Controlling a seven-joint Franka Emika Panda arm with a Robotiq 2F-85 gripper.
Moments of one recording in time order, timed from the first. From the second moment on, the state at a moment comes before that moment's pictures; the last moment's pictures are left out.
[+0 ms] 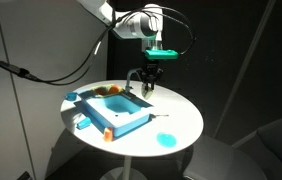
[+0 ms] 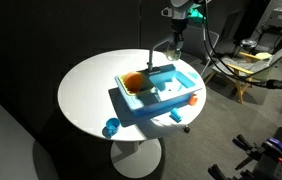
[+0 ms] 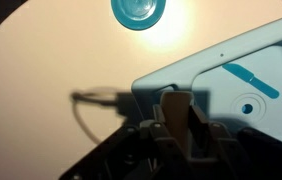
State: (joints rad) arm -0.13 0.76 0.02 -1.10 -0.17 1.85 -0.96
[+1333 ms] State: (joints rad) arm -0.15 0.78 0.04 -1.14 -0.08 1.94 -1.02
